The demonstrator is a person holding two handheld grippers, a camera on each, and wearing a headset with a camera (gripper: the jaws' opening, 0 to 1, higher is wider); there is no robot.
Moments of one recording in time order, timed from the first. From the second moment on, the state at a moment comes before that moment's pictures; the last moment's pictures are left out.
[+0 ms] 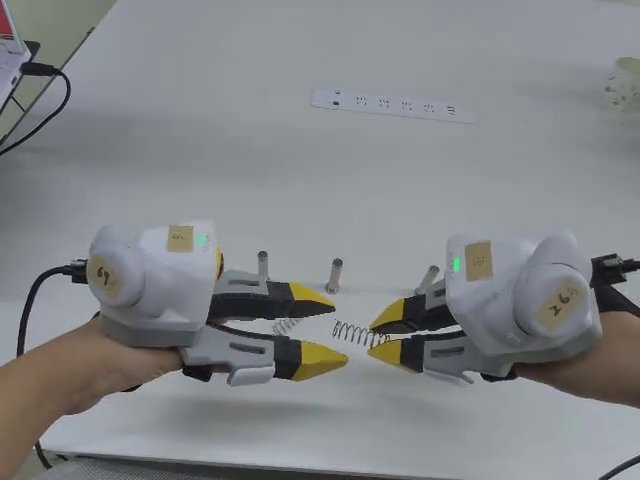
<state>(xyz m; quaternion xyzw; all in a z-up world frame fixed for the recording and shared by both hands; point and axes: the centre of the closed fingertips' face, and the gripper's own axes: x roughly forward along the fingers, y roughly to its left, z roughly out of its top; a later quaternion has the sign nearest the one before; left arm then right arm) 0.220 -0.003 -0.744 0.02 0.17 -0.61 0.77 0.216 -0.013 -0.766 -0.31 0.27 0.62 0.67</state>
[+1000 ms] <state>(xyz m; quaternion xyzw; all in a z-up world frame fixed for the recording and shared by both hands) 0.218 -0.010 -0.746 0.03 0.16 -0.63 0.76 0.211 -0.011 -0.761 -0.34 0.24 0.65 0.63</state>
